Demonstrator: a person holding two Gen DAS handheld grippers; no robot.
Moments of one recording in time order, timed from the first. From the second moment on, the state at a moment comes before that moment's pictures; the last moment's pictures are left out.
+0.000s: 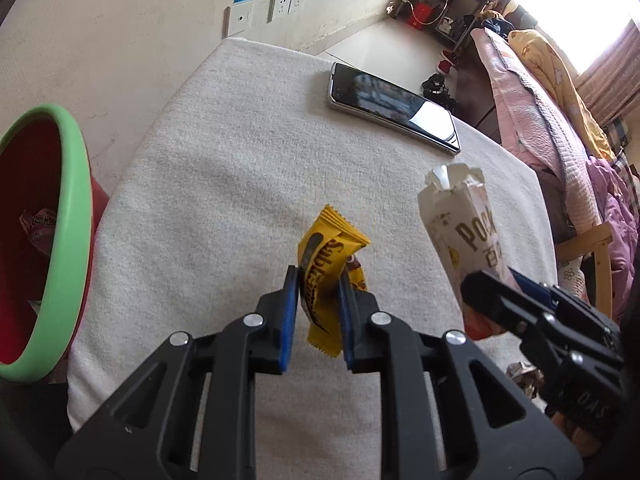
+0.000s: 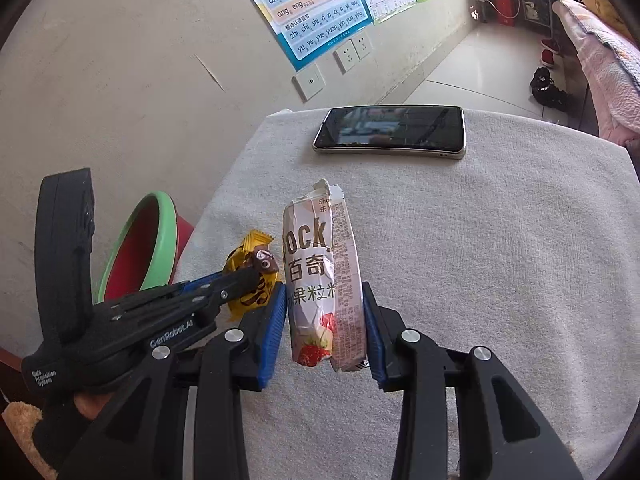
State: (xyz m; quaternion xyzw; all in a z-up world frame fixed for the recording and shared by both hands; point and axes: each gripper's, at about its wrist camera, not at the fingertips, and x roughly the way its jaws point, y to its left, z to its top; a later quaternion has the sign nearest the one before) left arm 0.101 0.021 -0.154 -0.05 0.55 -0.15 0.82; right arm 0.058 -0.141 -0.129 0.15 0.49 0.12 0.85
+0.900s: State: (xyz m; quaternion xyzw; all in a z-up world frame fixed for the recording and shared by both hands) left arm 0.040 0.094 -0.121 -0.05 0.52 -0.12 0.84; right arm 0.030 -0.066 -0.091 0.05 0.45 0.17 0.87
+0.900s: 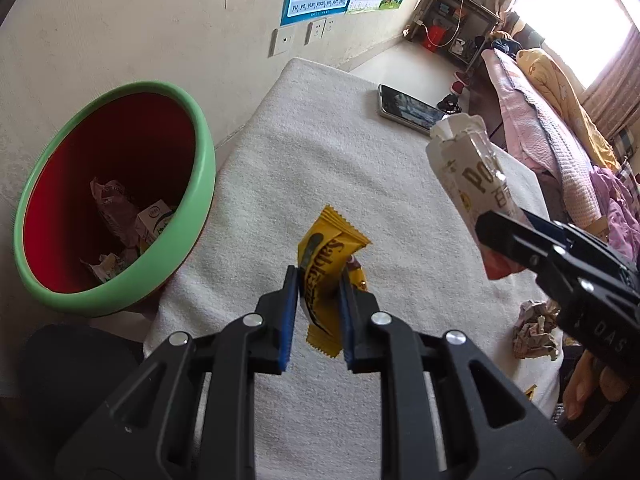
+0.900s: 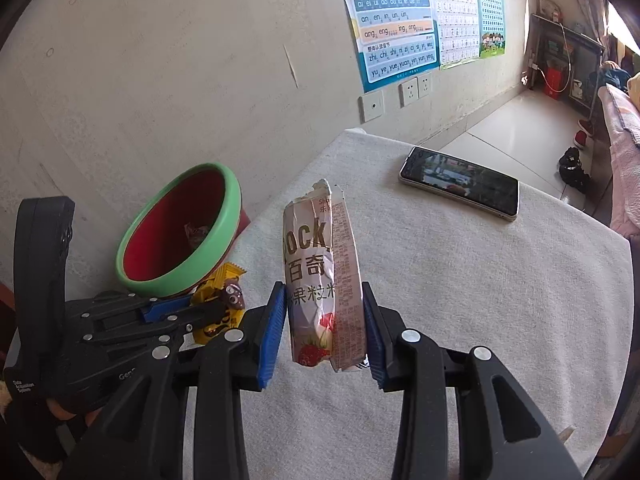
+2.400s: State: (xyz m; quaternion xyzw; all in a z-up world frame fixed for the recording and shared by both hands) left arm 0.057 0.201 -0.096 -0.07 0.48 -0.02 0.87; right arm 0.040 0.024 -0.083 0.00 0.46 0.24 0.85
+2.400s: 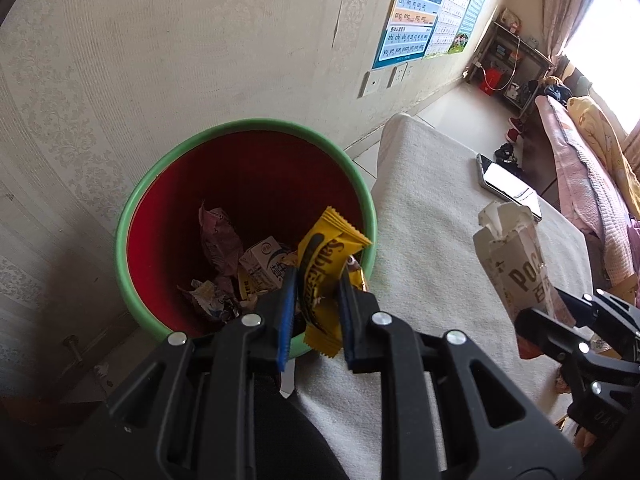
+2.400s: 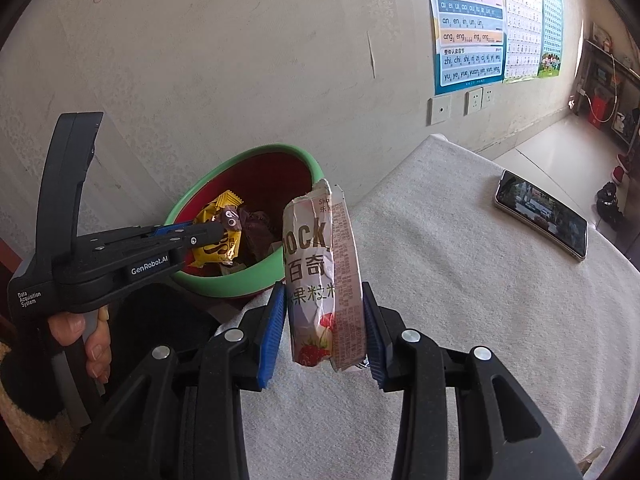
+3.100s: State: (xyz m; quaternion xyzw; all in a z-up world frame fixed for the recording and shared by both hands) left arm 0.063 0.227 -0.099 -0.07 0.48 0.01 0.87; right arm 0.061 0.060 -0.070 -0.02 0.45 0.27 0.85
